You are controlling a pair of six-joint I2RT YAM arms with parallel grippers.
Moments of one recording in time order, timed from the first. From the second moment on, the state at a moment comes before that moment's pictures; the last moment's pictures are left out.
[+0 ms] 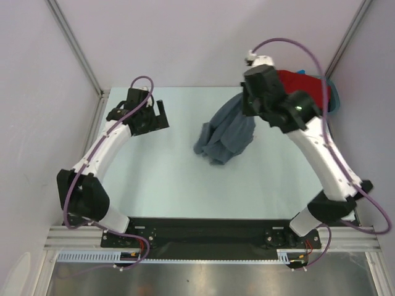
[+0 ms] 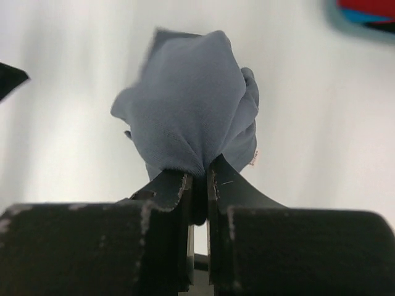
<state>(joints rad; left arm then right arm) -0.22 1.49 1.36 -0.72 -0.04 -0.43 0.71 1.65 2.14 -1.15 0.43 0.37</state>
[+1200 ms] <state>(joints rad) -0.36 1.53 1.46 -0.80 -0.05 -0.49 0.66 2.14 2.28 -1.15 0.00 0.40</state>
